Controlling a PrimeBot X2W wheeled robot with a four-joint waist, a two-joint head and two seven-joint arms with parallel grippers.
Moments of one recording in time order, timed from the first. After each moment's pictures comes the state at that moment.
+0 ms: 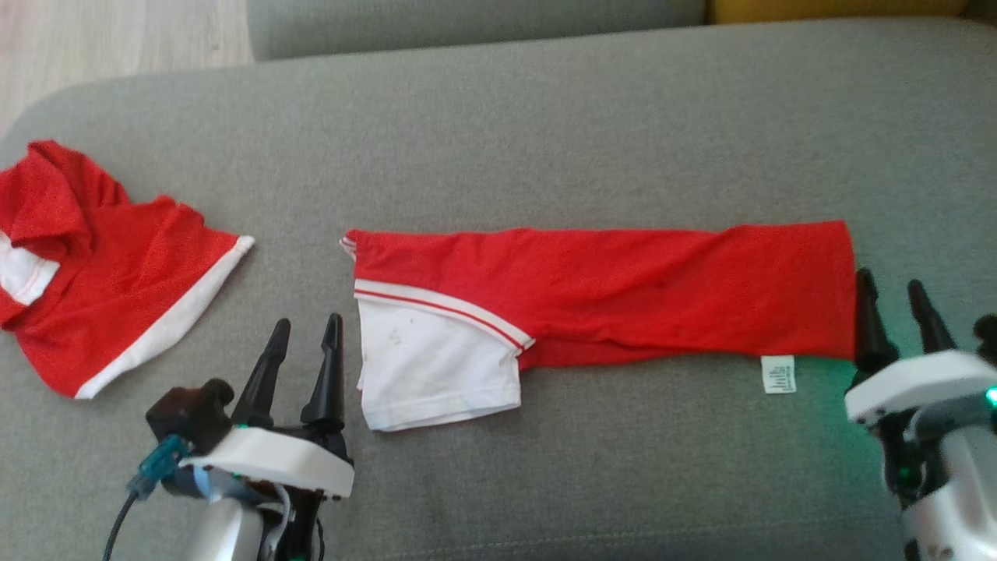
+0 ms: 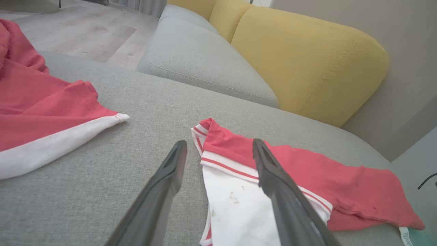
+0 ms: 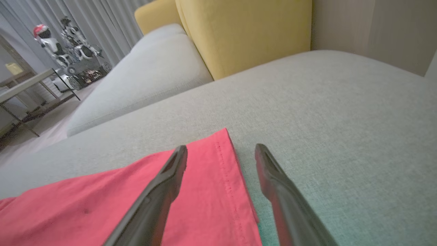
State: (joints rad) left arm -0.07 0.06 -0.18 0.26 -0.41 -0.10 -0.25; right arm -0.23 -0.20 -0.04 0.54 0.45 0.13 -0.14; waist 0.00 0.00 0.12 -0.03
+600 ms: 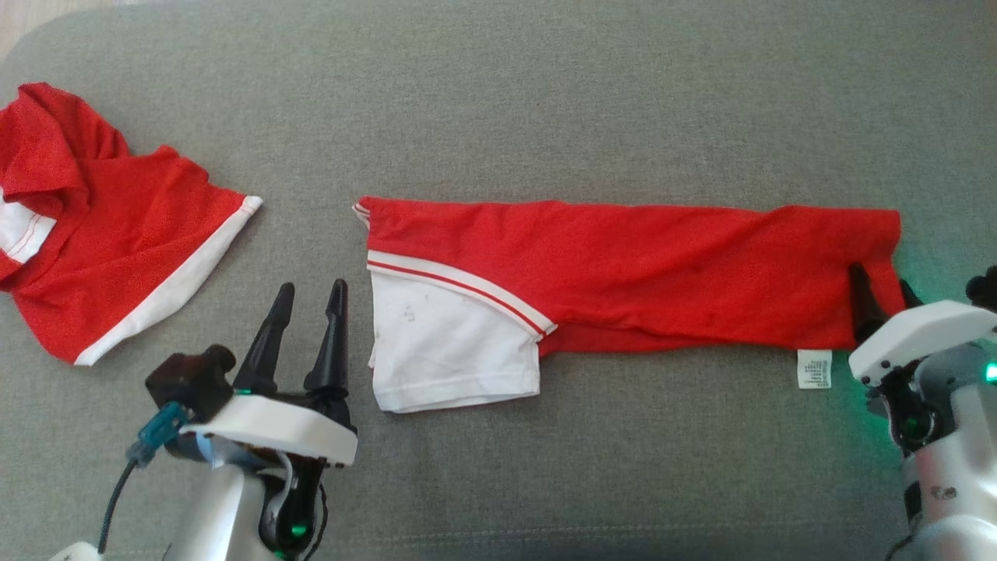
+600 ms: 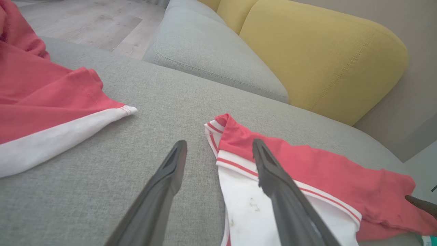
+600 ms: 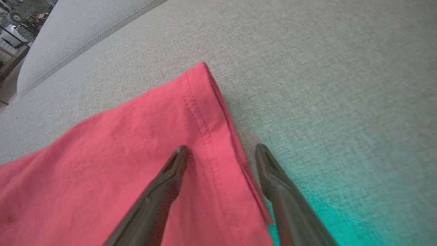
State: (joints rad) left arm -0.14 0.05 -0.18 0.28 -0.41 -0.12 -0.25; right arm -0.41 -0.18 -0.16 0.74 0.43 0.13 0.14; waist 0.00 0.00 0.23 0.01
